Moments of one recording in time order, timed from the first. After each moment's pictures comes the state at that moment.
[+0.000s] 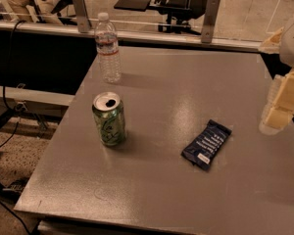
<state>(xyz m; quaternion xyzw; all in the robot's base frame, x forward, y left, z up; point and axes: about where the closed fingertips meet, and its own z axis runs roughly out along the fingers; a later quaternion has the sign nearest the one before) 0.438 -0.217 0.976 -0.60 0.78 -0.03 0.16</state>
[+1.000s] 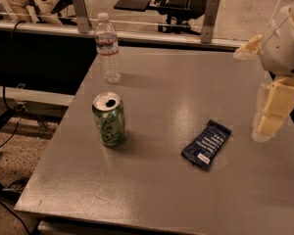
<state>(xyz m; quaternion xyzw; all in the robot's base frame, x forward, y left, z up) 0.436 -0.187 0.963 -0.68 0.72 -0.01 0.15</state>
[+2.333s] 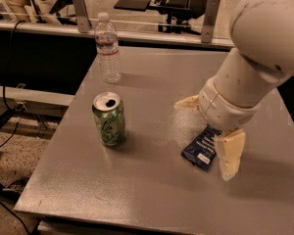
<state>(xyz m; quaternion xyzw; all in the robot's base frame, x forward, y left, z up) 0.416 -0.119 0.853 -0.85 0.52 0.02 0.11</state>
